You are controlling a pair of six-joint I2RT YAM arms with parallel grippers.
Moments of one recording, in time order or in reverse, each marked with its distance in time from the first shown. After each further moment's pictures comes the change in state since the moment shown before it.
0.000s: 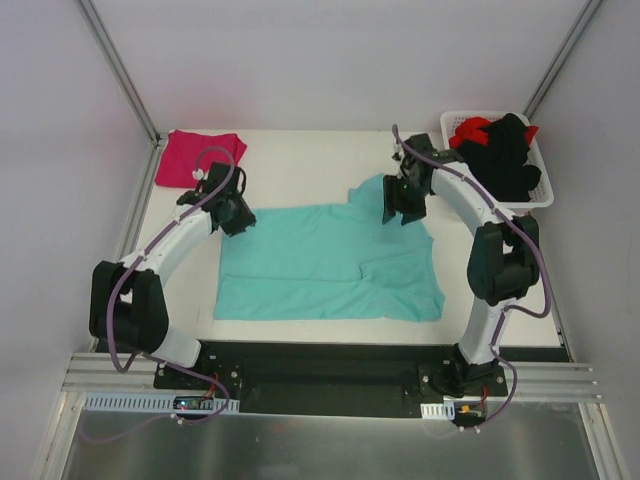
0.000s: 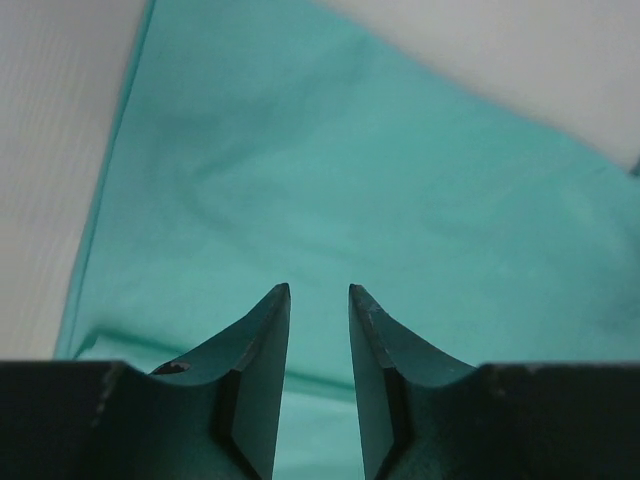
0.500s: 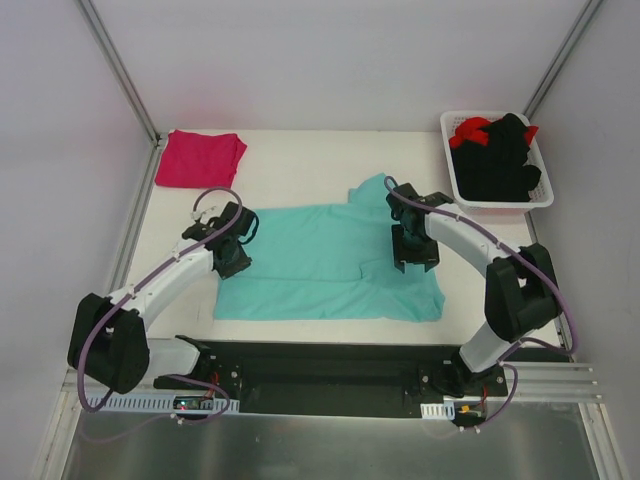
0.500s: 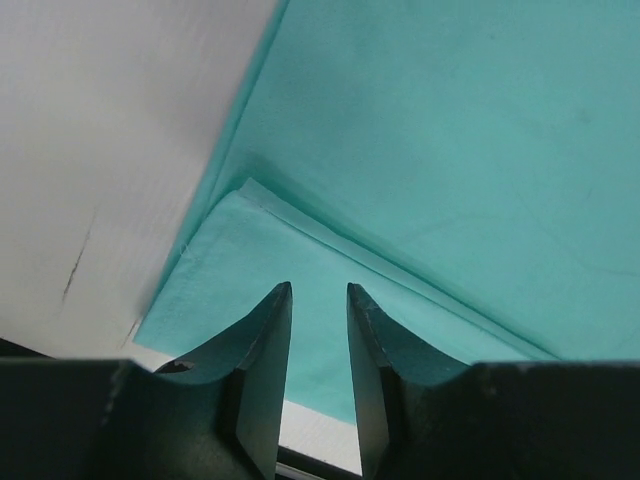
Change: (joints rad) left arm -0.186 -0.244 -0.298 -0.258 -0.240 -0.159; right arm 0.208 -0.294 -0.524 -0.064 0.455 0.187
